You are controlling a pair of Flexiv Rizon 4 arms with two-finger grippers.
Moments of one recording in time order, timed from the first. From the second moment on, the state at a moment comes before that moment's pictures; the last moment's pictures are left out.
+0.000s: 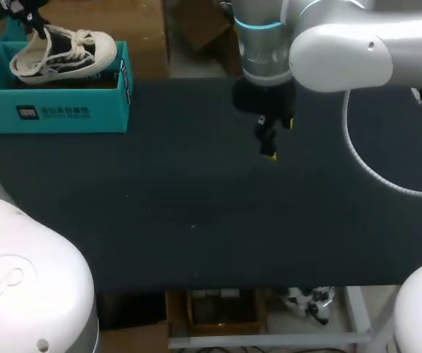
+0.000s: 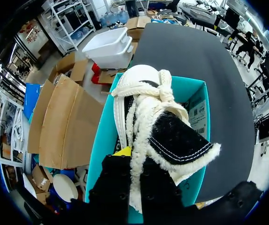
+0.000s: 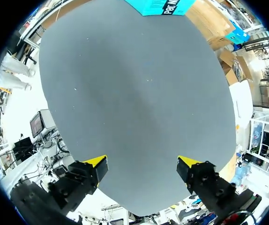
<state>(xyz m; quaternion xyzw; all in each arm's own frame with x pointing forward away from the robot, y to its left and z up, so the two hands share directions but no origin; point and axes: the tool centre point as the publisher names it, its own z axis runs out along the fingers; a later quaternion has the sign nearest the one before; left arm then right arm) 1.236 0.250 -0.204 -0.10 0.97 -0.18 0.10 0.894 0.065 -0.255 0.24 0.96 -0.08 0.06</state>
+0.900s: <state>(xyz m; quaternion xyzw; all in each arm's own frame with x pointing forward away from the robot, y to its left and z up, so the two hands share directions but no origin) 1.245 0.217 -0.257 -0.11 0.98 -0.14 0.06 0.882 0.057 -0.271 0.26 0.96 -0.05 0.08</state>
